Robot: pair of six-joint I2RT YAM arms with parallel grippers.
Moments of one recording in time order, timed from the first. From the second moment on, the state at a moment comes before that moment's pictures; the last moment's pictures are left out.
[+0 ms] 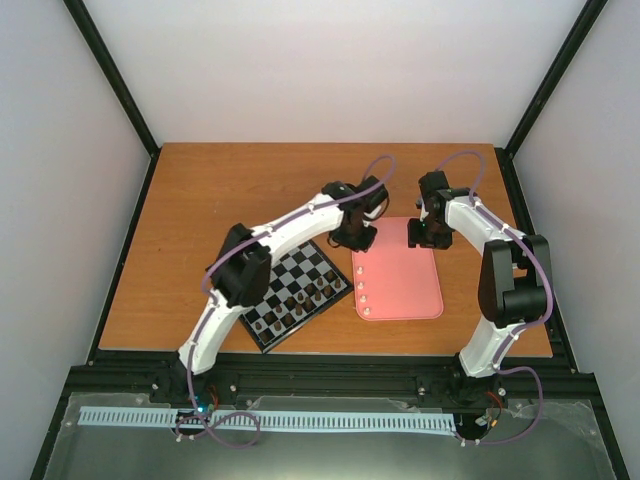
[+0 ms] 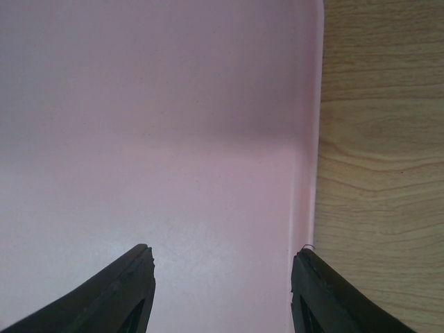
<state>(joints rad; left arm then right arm) -0.83 2.36 2.14 -1.10 0.00 -0.34 0.16 1.76 1.25 -0.85 -0.02 0.18</state>
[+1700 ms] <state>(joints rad) -0.41 1.87 1.32 -0.83 -0.12 -0.41 0.16 1.82 1.32 -0.88 -0.07 0.16</state>
